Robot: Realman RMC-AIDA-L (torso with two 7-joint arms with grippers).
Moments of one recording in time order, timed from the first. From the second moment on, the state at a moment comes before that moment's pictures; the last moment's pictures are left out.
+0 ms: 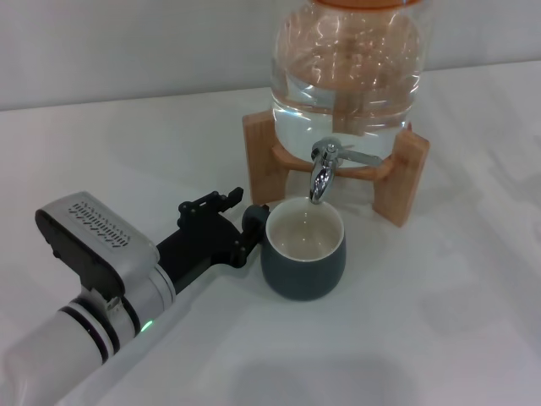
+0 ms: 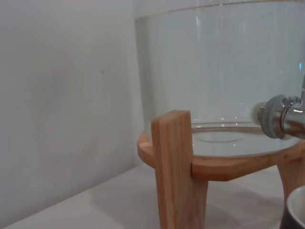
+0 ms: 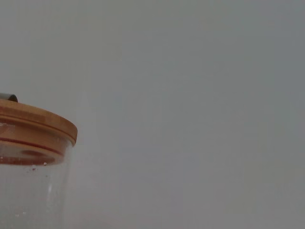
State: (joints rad) left arm -0.65 -2.10 2.83 0.34 -0.79 0.84 -0.22; right arm 0.27 2.01 -1.23 -0.15 -0.25 -1.52 0.35
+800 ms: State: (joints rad) left arm -0.63 -2.09 2.84 0.34 -0.79 0.82 -0.22; right arm 0.27 2.01 -1.23 -0.17 -0.25 -1.52 0.36
